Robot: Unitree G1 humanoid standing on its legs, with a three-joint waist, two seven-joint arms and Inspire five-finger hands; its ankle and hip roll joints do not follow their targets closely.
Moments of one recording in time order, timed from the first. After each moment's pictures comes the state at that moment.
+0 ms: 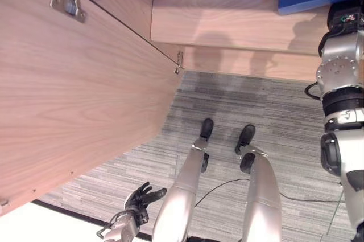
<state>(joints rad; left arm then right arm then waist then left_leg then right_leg) -0.03 0.31 -0.24 0.83 -0.70 0.00 0.11 -1.27 -0.60 0.10 0.90 1.33 -0.34 -0.35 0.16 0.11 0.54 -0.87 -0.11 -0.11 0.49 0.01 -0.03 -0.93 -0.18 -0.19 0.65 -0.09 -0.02</state>
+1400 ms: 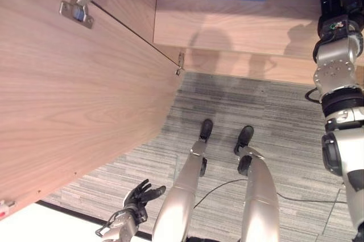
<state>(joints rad) -0.01 0.33 -0.23 0.81 -0.70 0.00 0.10 -1.29 -0.61 0.18 0.98 1.35 -0.27 -0.32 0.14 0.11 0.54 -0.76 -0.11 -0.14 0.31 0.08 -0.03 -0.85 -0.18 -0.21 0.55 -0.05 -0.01</state>
